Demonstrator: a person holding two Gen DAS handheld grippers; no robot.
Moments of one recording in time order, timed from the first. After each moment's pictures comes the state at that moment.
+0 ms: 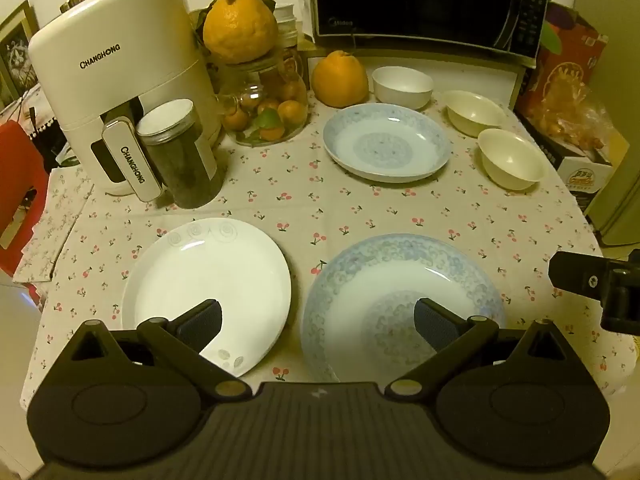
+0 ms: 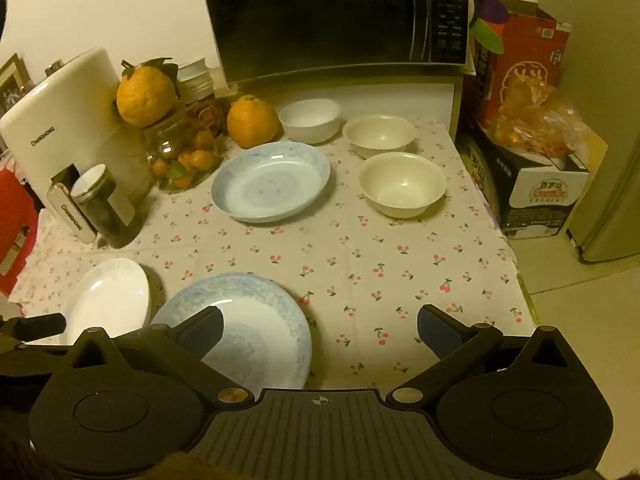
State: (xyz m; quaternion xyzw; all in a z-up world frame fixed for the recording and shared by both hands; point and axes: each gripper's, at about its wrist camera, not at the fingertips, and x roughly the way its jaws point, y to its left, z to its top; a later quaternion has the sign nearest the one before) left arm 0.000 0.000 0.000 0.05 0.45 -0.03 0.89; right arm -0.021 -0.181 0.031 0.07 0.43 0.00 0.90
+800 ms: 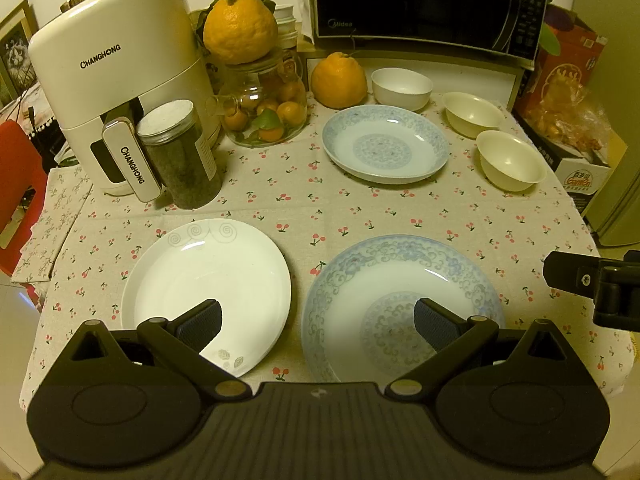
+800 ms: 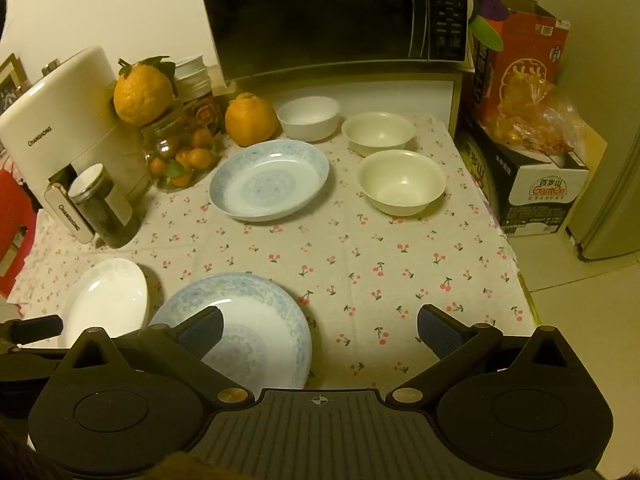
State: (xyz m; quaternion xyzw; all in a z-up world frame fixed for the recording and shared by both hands) left arm 0.000 0.001 0.002 0.05 0.45 -0.03 0.89; right arm -0.018 -0.180 0.030 0.07 0.43 -0.01 0.90
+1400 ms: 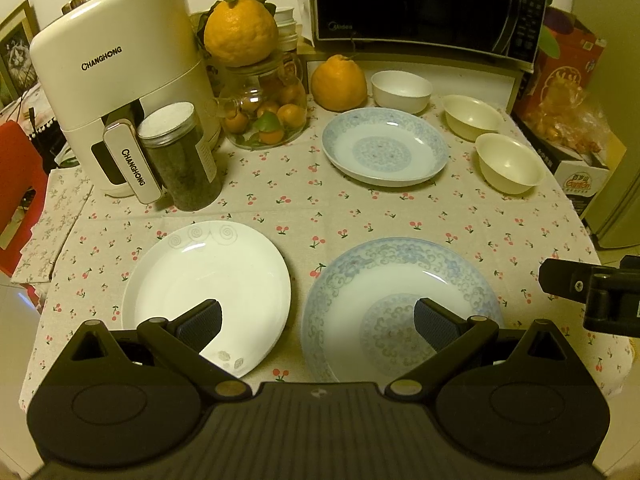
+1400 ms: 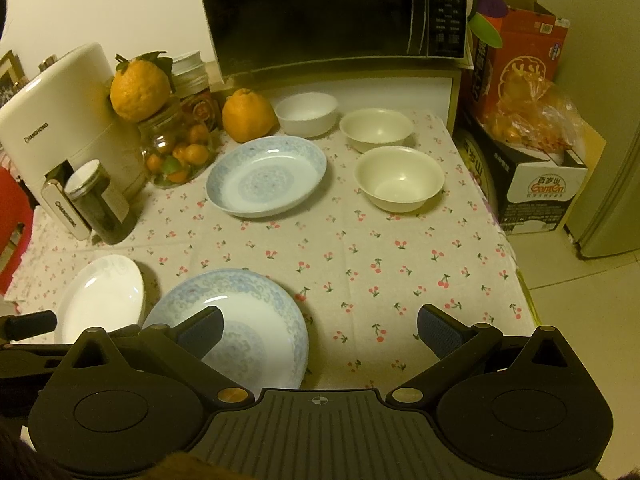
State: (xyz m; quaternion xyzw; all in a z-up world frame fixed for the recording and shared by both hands) left arm -0.001 0.000 0.003 0.04 0.44 -0.03 0.89; right arm -0.018 -0.181 0.028 0.07 0.44 -0.01 0.90
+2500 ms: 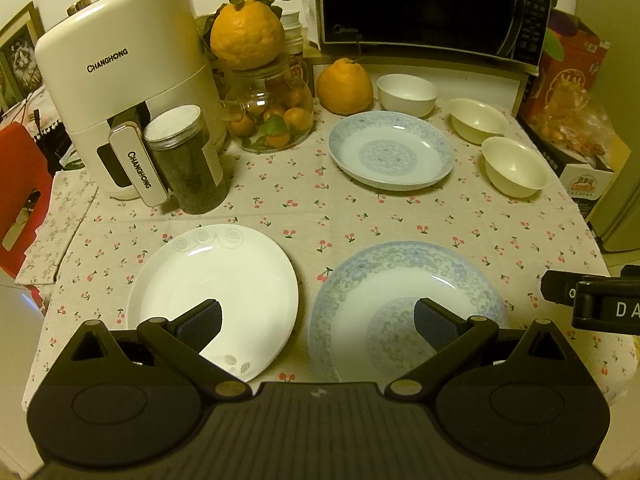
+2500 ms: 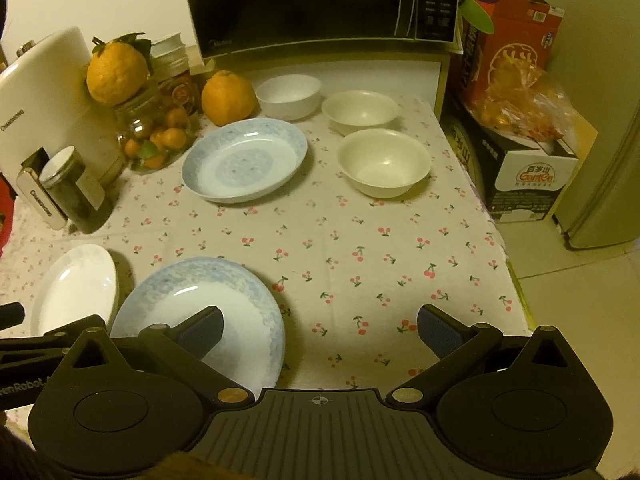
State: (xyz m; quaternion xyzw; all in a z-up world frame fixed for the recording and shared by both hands) left arm 0.000 0.004 0.004 0.05 0.44 -0.02 0.90; right arm -0.009 -0.185 0.013 0.06 0.46 -0.03 0.89
